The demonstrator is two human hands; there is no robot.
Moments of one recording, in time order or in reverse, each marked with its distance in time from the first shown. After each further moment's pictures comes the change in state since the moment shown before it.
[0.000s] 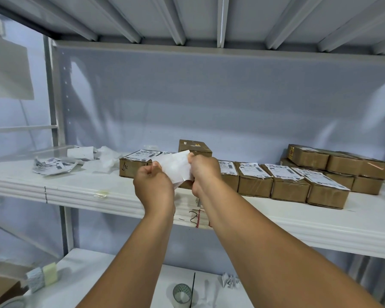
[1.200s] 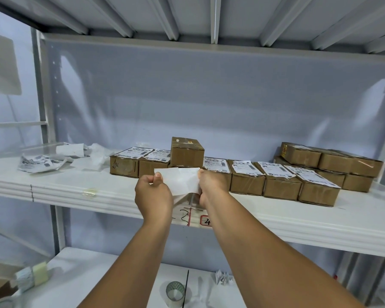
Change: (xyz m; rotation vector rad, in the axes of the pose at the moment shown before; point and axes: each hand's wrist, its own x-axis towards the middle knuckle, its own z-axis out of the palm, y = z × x) left_hand -0.009 -0.031 0.005 0.199 -0.036 -0.016; right_hand 0.038 0.030 -0.034 -0.038 0.165 0.115
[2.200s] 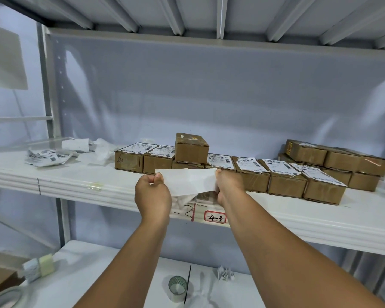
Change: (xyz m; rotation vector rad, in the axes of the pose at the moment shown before) left_hand 0.009 -0.012 -0.011 0.001 -0.031 -0.028; right_hand 0.028 -0.004 -0.030 -0.120 0.097 0.015
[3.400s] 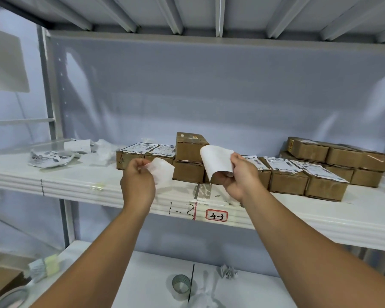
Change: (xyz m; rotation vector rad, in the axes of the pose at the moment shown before) left_hand 0.040 0.007 -0.018 0.084 -0.084 0.188; right_hand -0.019 -0.016 -0.026 0.484 -0.342 -0.098
